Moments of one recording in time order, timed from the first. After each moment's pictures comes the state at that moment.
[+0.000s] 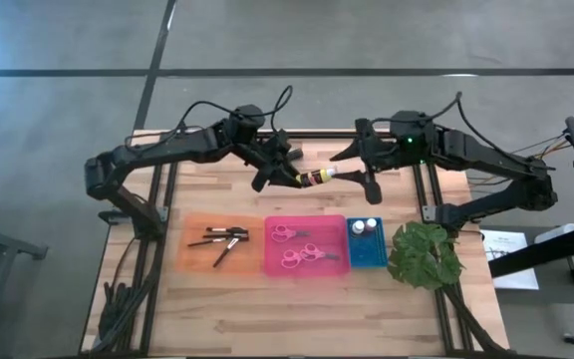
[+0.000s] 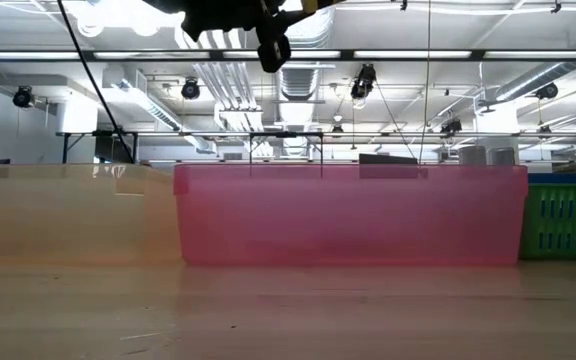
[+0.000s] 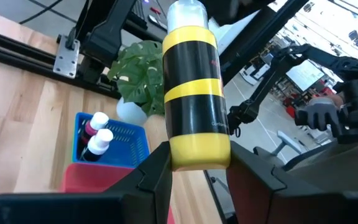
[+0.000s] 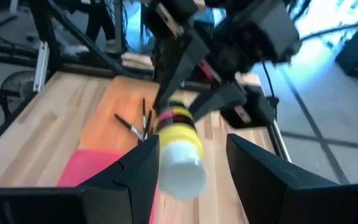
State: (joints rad) left arm 0.37 1.59 1.33 -0.10 0.86 -0.36; right arm -0.19 1.18 1.36 -0.57 -0.20 -0.20
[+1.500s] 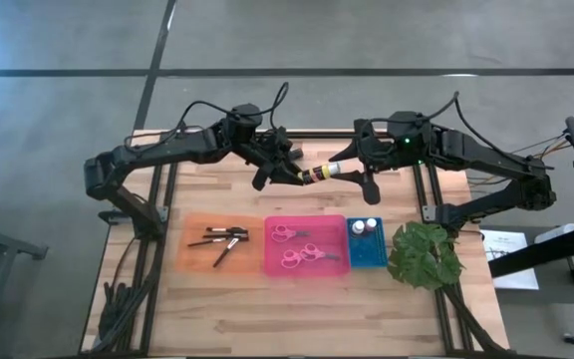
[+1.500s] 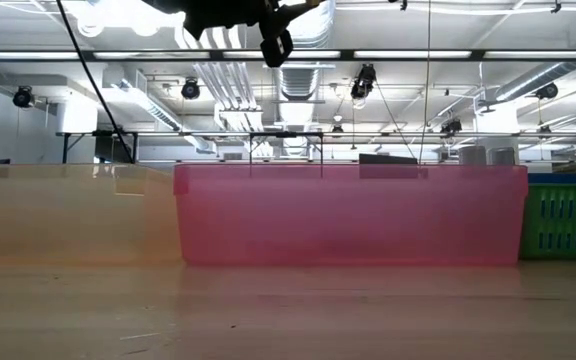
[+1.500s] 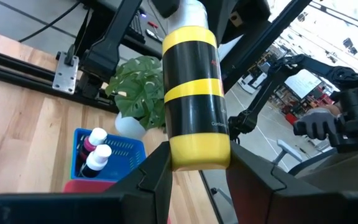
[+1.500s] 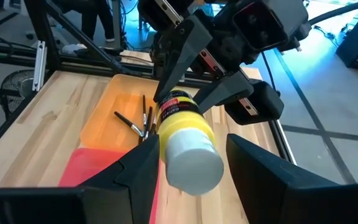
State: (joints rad) left arm 0.36 1.58 1.32 -0.02 0.85 -0.40; right arm -0.19 1.20 1.38 -0.59 -0.19 -0.18
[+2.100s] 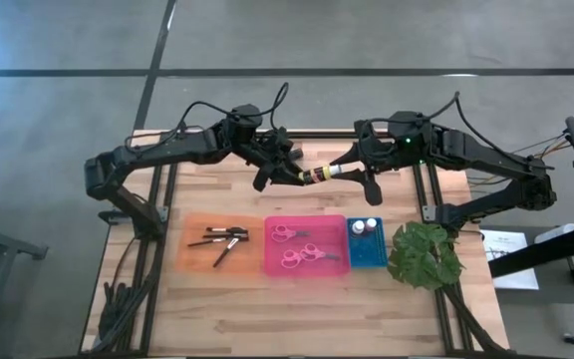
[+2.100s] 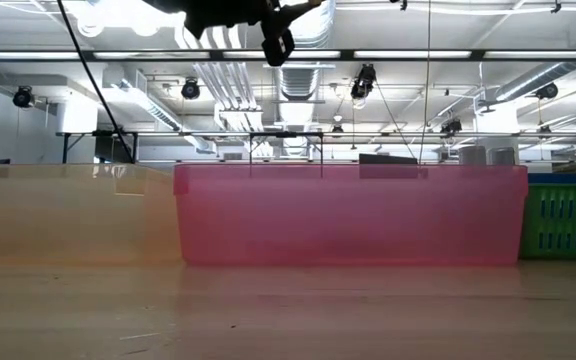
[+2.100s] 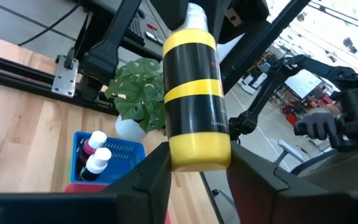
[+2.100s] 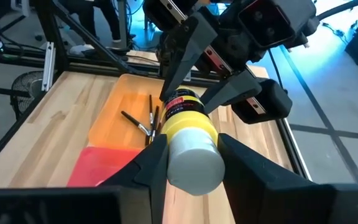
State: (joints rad) left arm 0.36 1.59 1.32 0.00 0.84 -0.40; right arm -0.19 1.20 1.38 -0.61 -0.22 -0.17
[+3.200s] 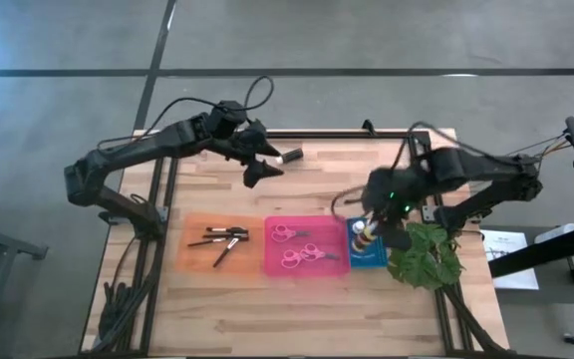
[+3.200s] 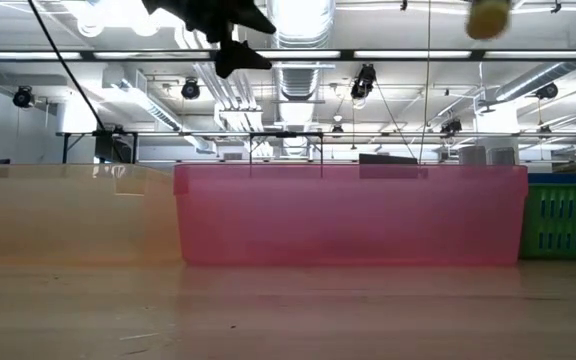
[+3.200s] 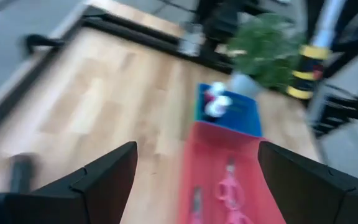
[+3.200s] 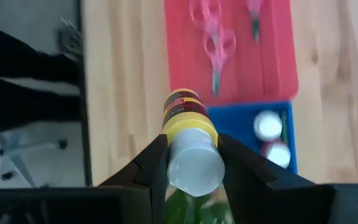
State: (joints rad) left arm 0.42 1.44 1.32 -0.49 0.44 -0.08; right arm 0.13 1.34 1.61 -1.39 -0.22 0.31
